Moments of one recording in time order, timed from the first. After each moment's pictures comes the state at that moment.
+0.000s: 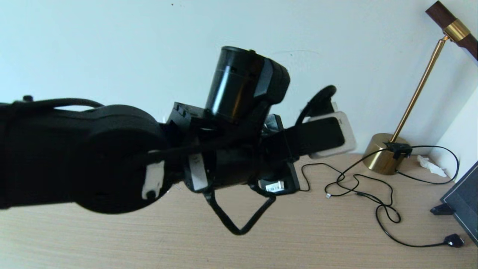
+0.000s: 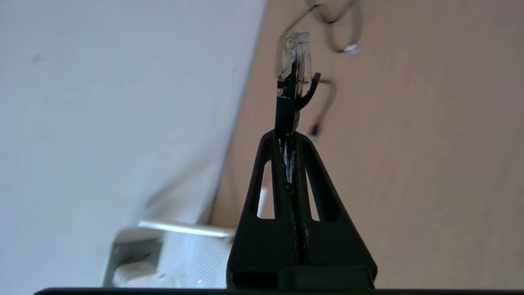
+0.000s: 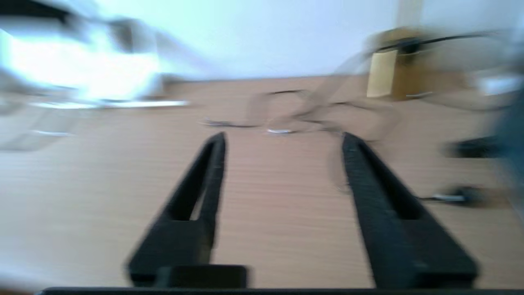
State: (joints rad) left arm -0.98 1.81 -1.49 0.04 0.19 0.84; right arm 0.01 0.15 -0.31 0.11 0.15 0.19
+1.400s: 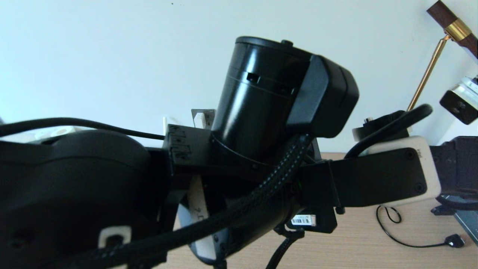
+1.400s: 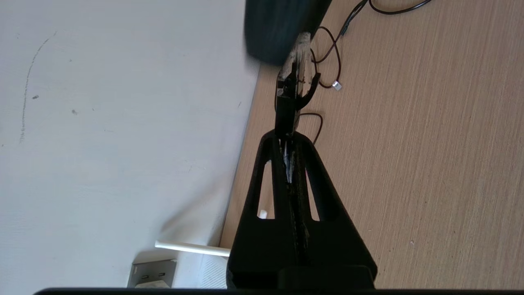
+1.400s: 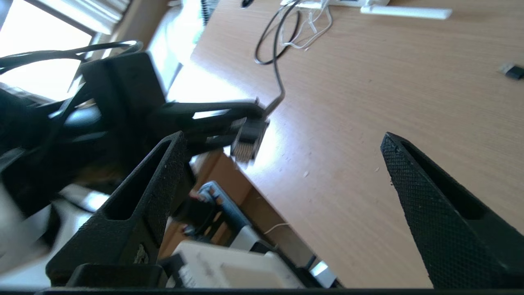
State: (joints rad) left arm -1.13 1.76 -1.42 -0.04 0.30 0.87; right arm 0.38 1.22 -0.86 -0.08 0.61 0.53
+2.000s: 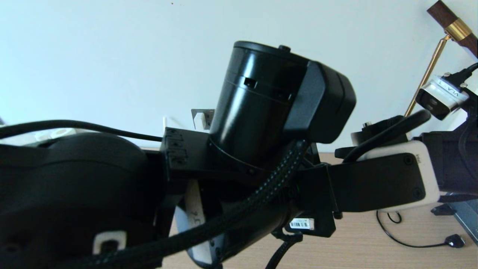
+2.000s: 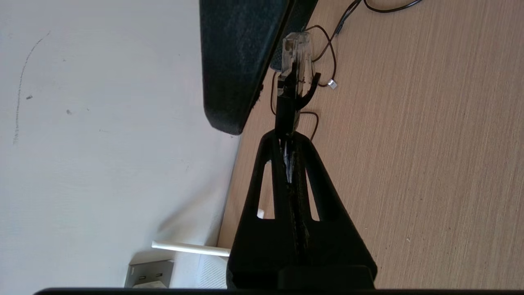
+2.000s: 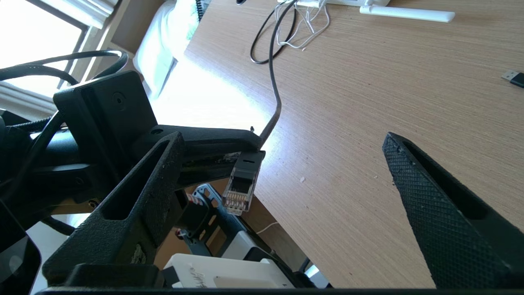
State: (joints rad) left arm -1.13 1.75 -1.41 -0.04 0.29 0.87; right arm 0.43 1.28 -0.91 -0.09 0.56 0.52
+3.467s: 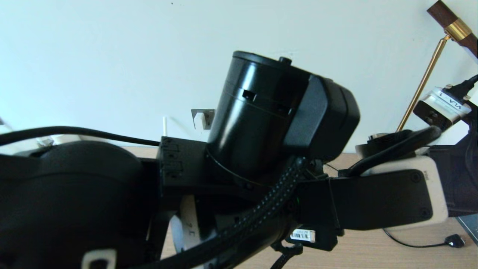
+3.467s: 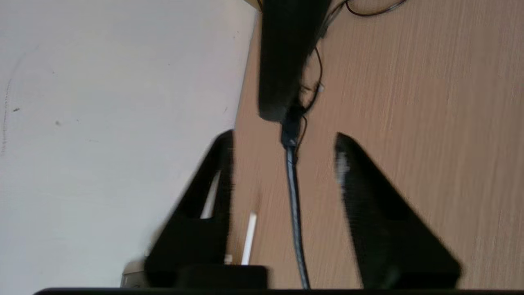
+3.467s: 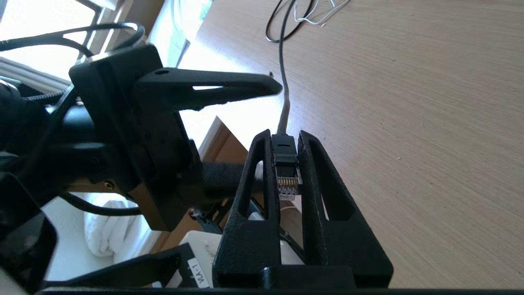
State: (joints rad) left arm -1.15 1.74 -1.37 -0.04 0.27 0.88; right arm 0.49 1.25 -0.86 -0.09 0.56 0.55
